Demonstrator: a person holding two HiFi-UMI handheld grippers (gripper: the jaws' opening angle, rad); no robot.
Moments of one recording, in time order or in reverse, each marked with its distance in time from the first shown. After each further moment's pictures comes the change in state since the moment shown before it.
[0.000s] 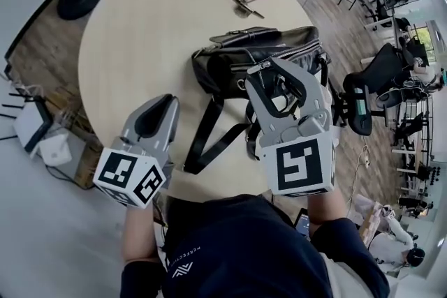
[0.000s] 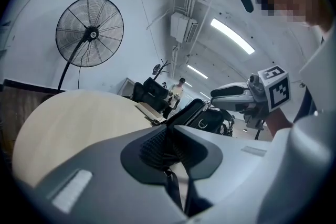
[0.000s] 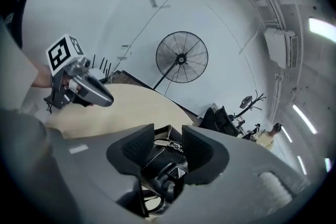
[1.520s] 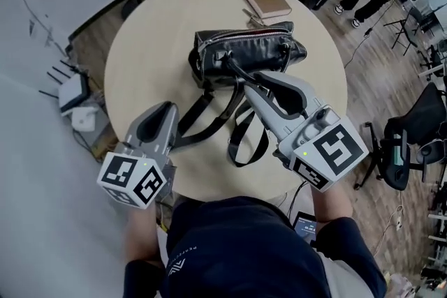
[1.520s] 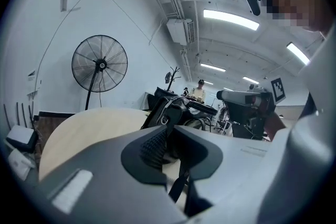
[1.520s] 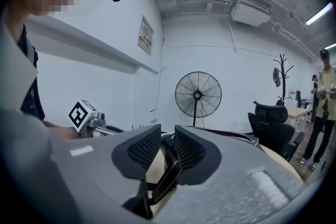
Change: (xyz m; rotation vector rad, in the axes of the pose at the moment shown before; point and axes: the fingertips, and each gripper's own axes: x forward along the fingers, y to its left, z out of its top) left arm -0.006 -0.129 -0.022 0.169 -0.081 0.336; right arm -0.101 -0.039 -0.073 0.476 -0.639 0.493
